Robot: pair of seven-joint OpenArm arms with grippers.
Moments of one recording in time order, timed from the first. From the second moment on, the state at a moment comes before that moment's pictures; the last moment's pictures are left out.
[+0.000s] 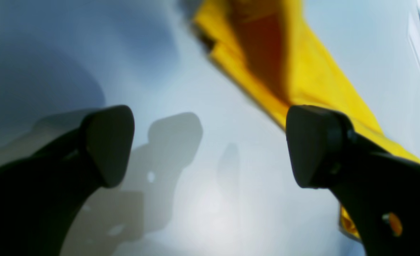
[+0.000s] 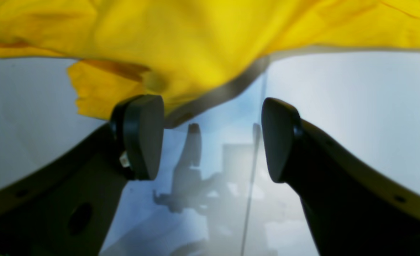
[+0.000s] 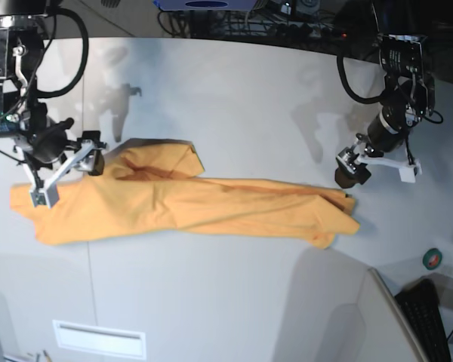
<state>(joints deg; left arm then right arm) 9.6 -16.0 -18.2 74.3 -49.2 -5.9 31.9 -11.2 11.6 6.4 97.7 24.1 8.3 -52.4</state>
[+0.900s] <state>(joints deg) 6.4 -13.2 -13.5 67.3 -18.4 -7.2 17.8 -2.5 7.4 -2.9 77.1 24.5 7.9 -47.9</state>
